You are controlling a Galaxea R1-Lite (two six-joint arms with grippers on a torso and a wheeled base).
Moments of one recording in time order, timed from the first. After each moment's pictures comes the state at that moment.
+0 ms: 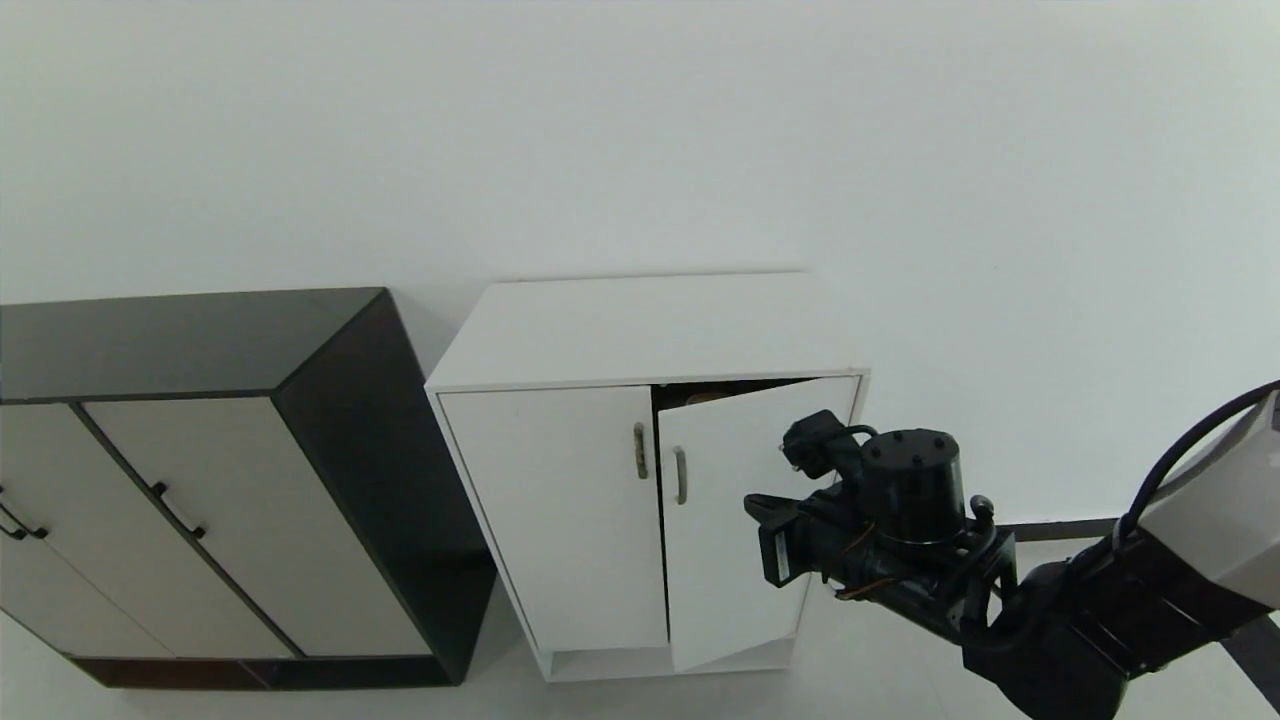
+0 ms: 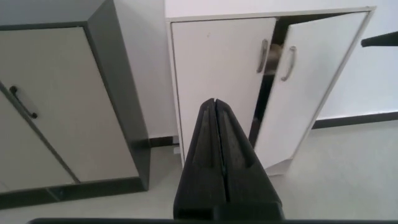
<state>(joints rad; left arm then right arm) 0.00 0.00 0.00 0.00 -0.05 0.02 0.70 2.01 -0.75 -0.97 -0.07 0.08</state>
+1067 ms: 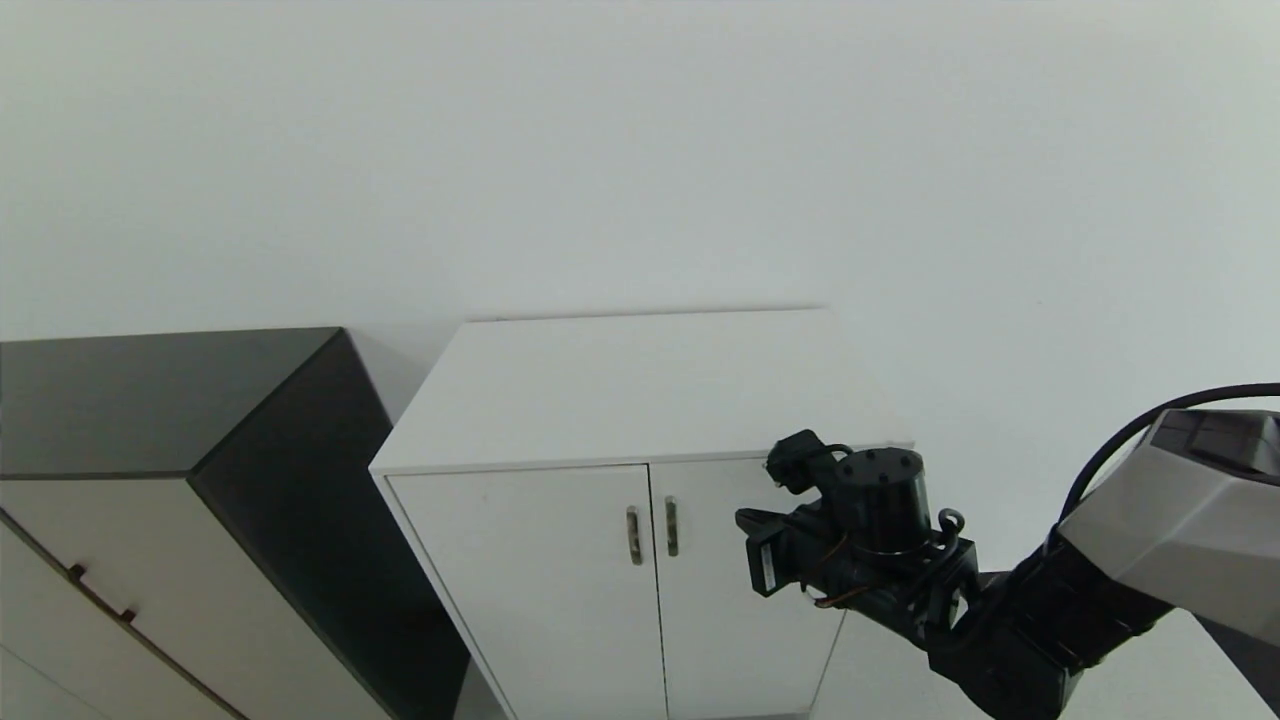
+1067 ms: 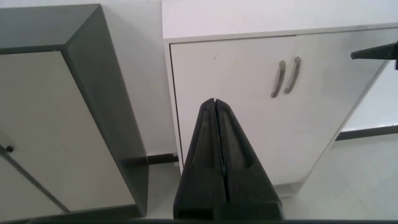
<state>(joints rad) 0.00 0.00 0.00 0.00 -0.05 0.02 0.69 2.11 -0.79 -1.01 -0.06 0.09</state>
